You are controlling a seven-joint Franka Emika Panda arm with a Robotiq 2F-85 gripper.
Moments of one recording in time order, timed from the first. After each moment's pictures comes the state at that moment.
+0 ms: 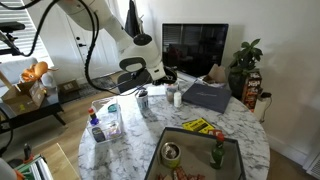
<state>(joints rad) -0.17 0.41 0.33 -2.09 0.80 3.08 0.70</state>
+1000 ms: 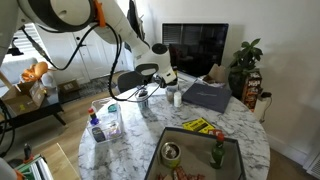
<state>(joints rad) -0.10 0.66 0.24 -1.78 0.77 2.91 0.47</state>
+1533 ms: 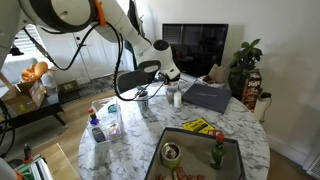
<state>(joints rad) -0.06 0.66 0.19 -1.72 0.77 2.91 0.40</state>
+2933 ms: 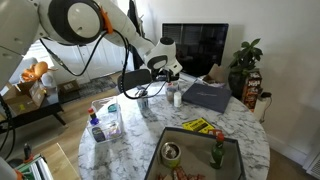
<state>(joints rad) 0.06 0.80 0.04 -1.47 0.58 2.67 0.56</state>
